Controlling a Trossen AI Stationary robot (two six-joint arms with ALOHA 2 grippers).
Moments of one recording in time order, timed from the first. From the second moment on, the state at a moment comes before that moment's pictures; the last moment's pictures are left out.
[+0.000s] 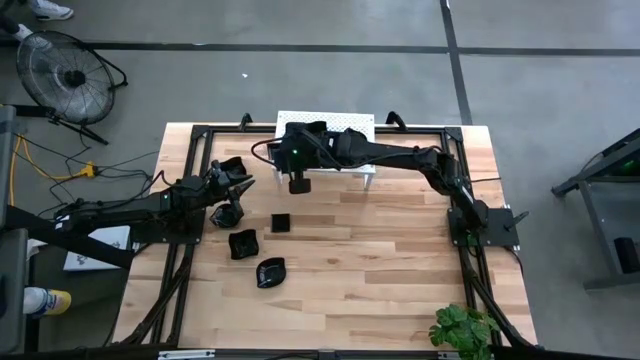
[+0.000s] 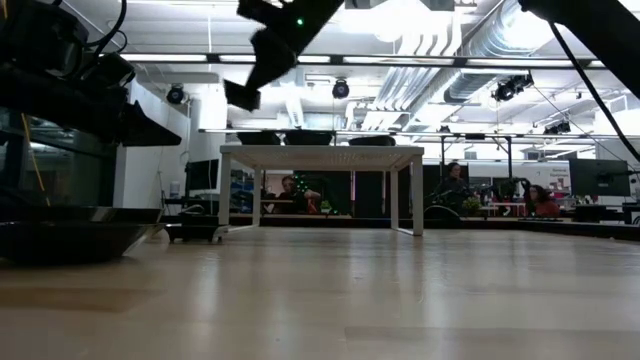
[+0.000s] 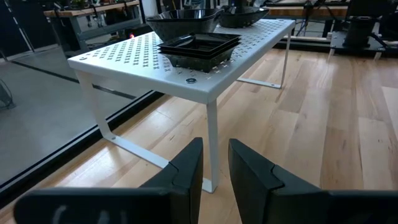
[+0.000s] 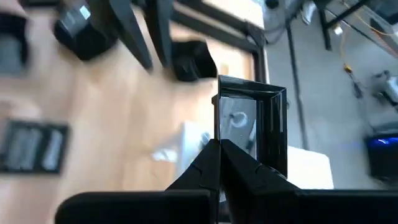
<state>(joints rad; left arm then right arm) 0.22 0.25 0.01 0.05 -0.32 0.00 -0.16 2.18 2.18 -0.70 0.21 -0.47</state>
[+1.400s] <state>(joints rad) 0.22 0.25 0.01 0.05 -0.30 0.00 -0.12 2.29 2.18 -0.74 0.55 -0.30</state>
